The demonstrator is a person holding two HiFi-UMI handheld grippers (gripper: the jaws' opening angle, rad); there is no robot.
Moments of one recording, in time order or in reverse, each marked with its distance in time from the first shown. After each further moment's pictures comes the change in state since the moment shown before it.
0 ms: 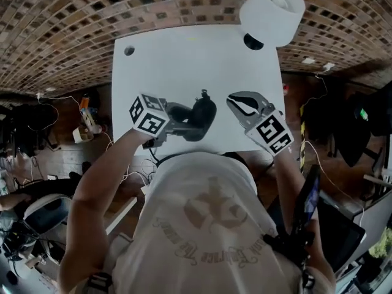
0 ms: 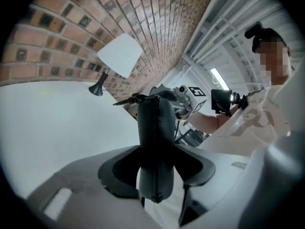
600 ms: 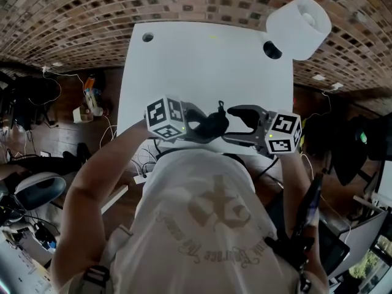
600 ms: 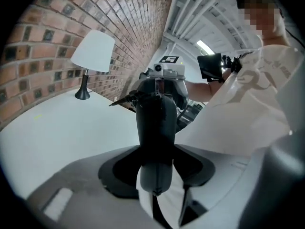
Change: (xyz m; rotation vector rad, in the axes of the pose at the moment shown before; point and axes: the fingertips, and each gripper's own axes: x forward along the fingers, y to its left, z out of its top) left arm 0.002 -0.019 -0.032 0.273 0.198 0.037; right arm 0.008 0.083 0.023 0.369 -0.051 0.623
